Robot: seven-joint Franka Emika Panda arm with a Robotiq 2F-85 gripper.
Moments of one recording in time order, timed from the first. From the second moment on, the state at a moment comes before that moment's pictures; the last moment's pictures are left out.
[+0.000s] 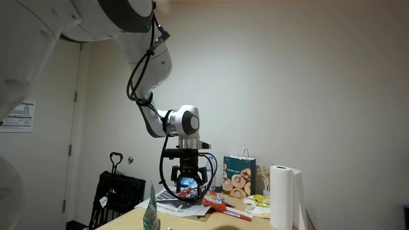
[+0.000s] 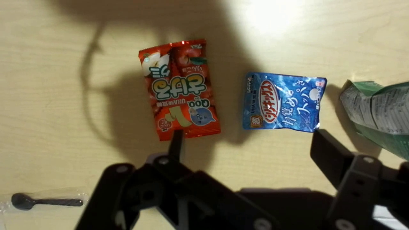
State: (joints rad) arm 0.04 0.26 0.00 -2.04 -0.09 2.24 0.14
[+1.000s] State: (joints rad) arm 0.02 0.48 0.00 -2.02 0.00 2.14 0.04
